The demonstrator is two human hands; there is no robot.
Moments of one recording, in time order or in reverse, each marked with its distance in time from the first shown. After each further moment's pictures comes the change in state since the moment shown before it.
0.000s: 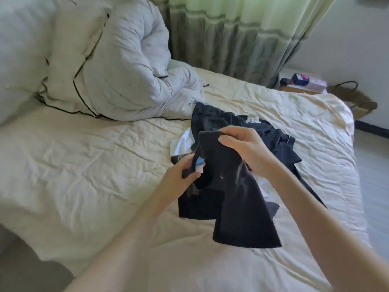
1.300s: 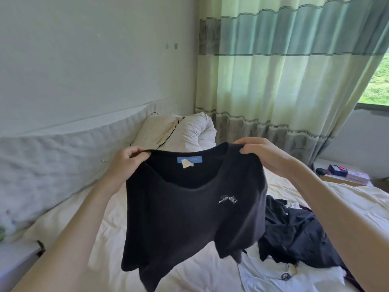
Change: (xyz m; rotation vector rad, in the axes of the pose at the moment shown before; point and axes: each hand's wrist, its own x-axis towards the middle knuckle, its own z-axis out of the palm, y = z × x) left_hand -0.098 0.129 -0.295 -0.040 0.642 0.031; right_hand 0.040 -0.189 0.034 -0.038 -0.175 -0.168
